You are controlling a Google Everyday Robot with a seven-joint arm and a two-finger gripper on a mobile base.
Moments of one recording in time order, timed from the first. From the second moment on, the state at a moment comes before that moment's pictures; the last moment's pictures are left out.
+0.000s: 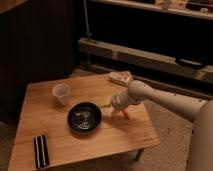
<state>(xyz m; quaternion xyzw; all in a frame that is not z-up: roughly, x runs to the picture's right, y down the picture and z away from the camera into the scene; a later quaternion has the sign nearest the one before) 0.004 0.109 0.835 -0.43 -0.03 0.75 0.51</state>
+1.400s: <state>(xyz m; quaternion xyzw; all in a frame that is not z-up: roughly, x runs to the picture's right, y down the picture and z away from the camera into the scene) -0.067 0.155 0.820 -0.46 0.01 0.67 0.58</state>
